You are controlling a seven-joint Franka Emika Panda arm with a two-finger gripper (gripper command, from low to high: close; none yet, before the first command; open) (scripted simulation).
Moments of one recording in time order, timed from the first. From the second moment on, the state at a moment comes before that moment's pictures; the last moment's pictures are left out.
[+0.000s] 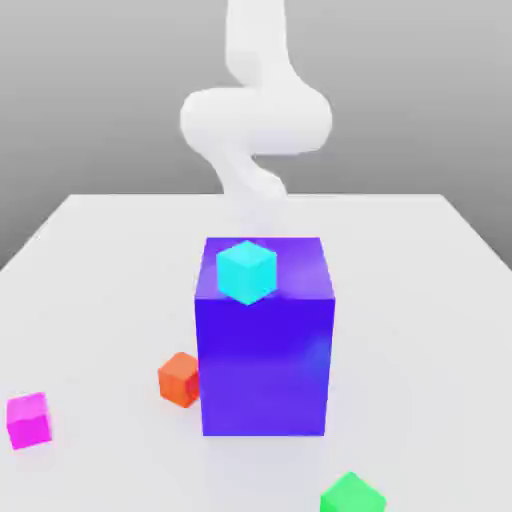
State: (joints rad) arm -0.04 -0.71 -0.02 -2.31 0.00 2.34 0.84
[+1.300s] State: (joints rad) arm -0.49 0.45 -0.16 -2.42 0.24 2.85 1.13
